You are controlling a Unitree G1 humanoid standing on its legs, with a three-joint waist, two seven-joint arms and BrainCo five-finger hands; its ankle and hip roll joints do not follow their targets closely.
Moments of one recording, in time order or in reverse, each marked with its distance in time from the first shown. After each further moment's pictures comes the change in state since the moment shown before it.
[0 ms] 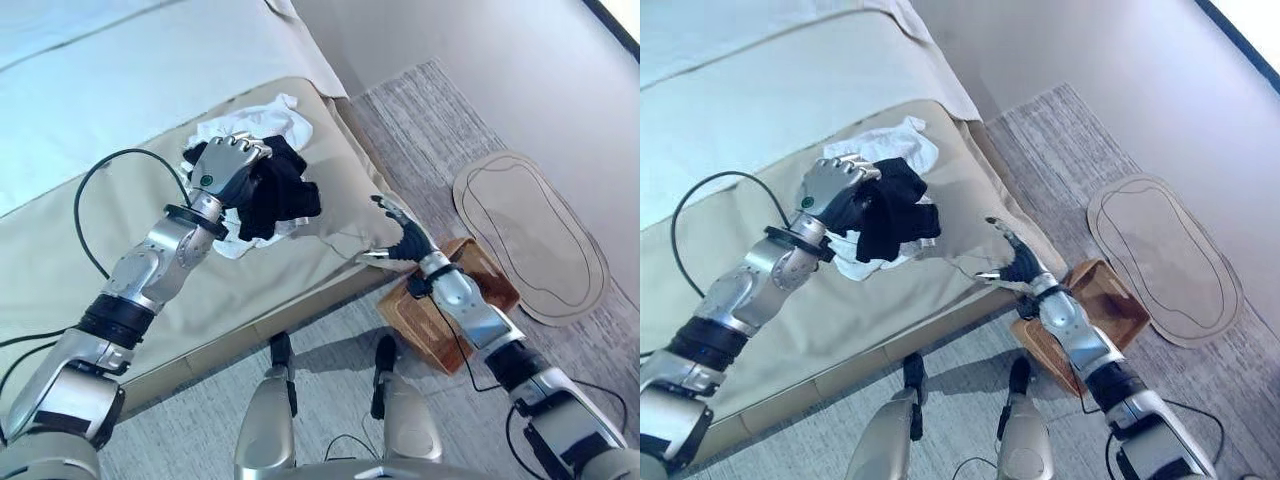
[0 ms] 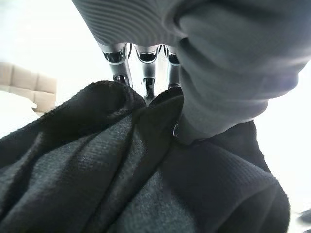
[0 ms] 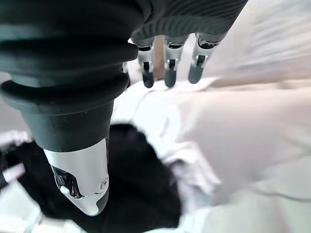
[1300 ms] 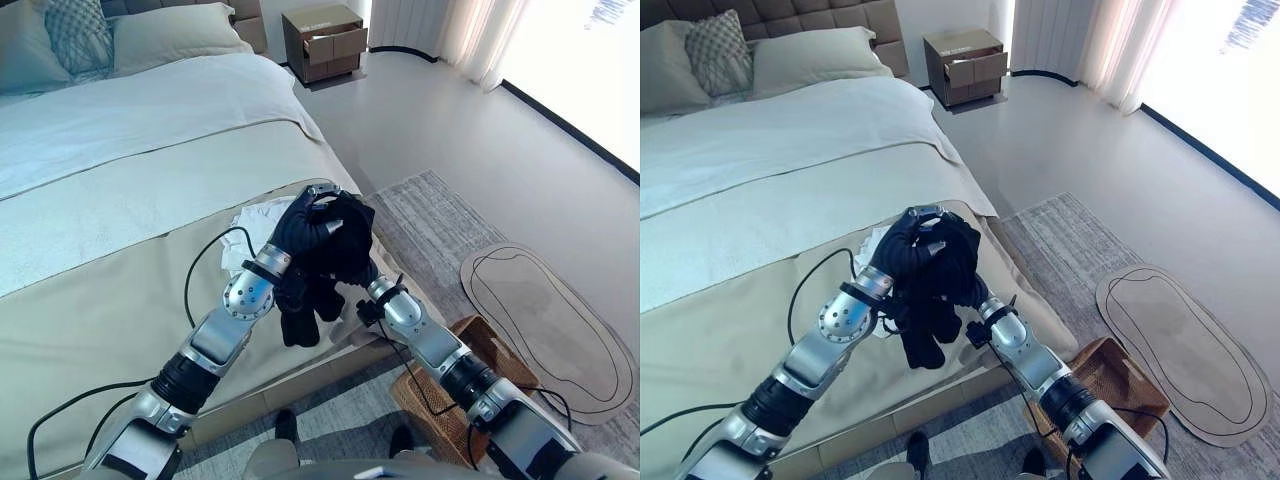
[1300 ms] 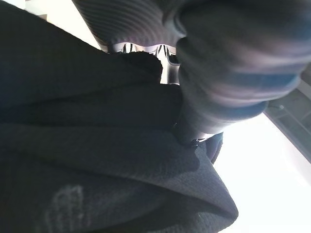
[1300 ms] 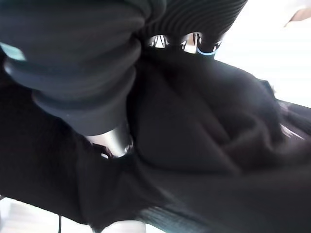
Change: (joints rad) left arm 0.186 -0.290 -0.103 -0.217 -0.757 0.001 -0.181; right arm 0.052 0.190 0.128 0.009 0.286 0.042 0.054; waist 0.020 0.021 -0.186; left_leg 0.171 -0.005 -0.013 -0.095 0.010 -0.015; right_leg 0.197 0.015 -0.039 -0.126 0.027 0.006
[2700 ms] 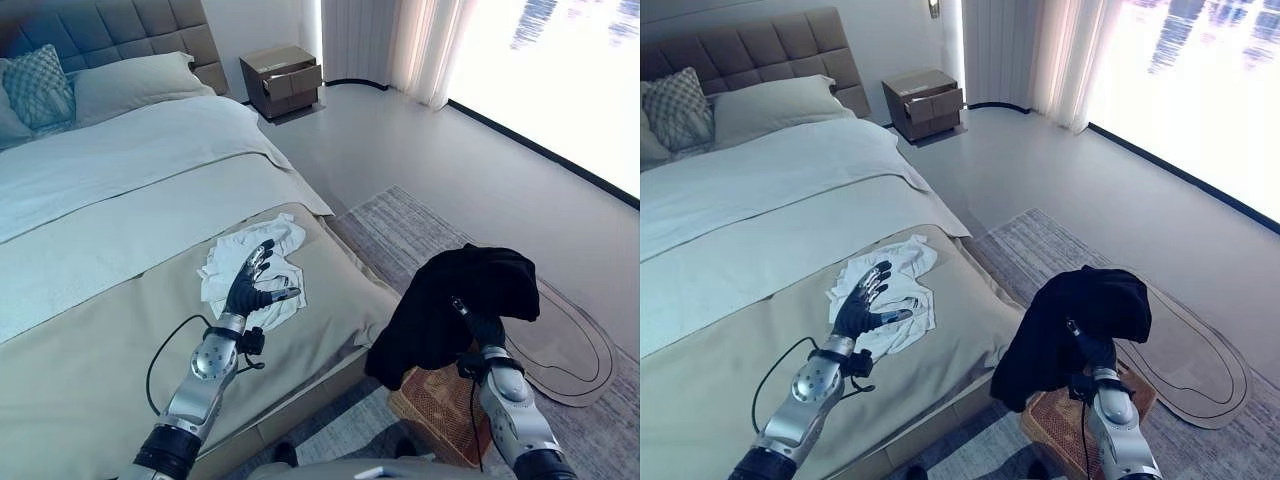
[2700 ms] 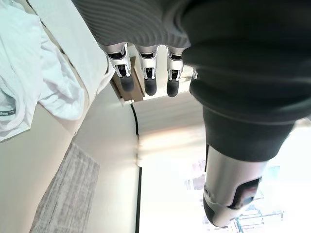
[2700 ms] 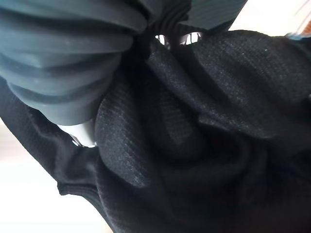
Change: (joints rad) left arm 0.363 -0.074 0.202 0.235 0.000 -0.045 0.014; right arm 0.504 -0.066 -0.555 -0.048 0.166 -0.029 -0.125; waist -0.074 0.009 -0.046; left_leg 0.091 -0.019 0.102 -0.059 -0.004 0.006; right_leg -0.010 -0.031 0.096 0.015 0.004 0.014
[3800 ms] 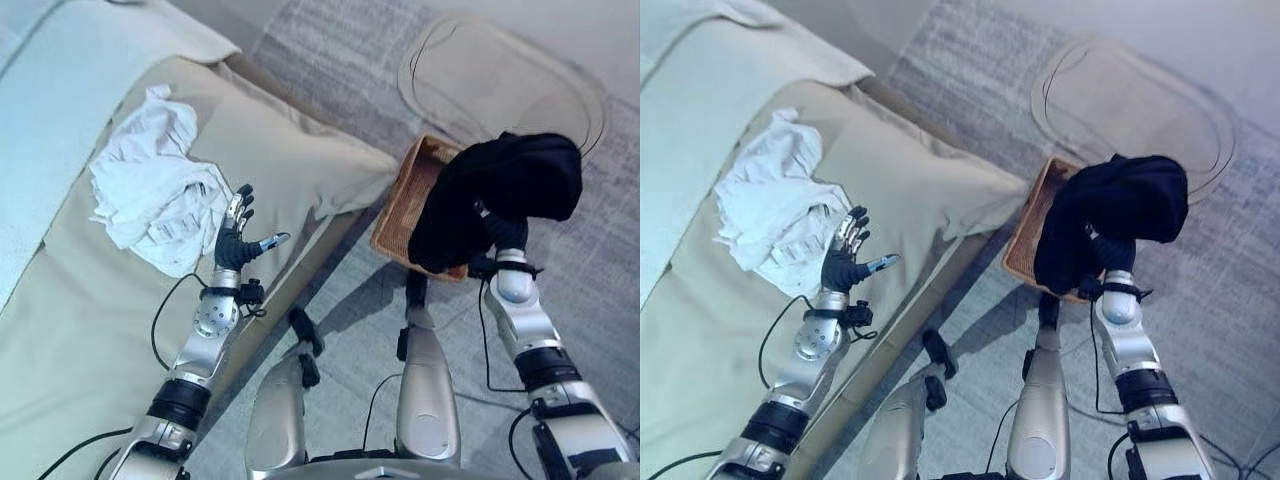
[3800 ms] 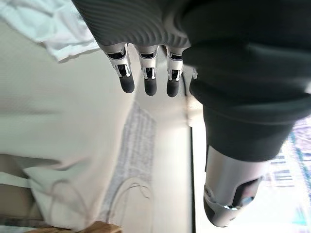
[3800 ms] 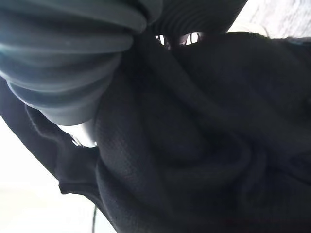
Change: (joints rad) left arm -0.243 -0.010 0.040 0.067 -0.052 -0.111 0.176; right arm -0.524 -0.161 0.000 0.117 -0.059 -0.024 -0.240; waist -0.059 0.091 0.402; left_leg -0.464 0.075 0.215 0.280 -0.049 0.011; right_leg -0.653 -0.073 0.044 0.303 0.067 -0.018
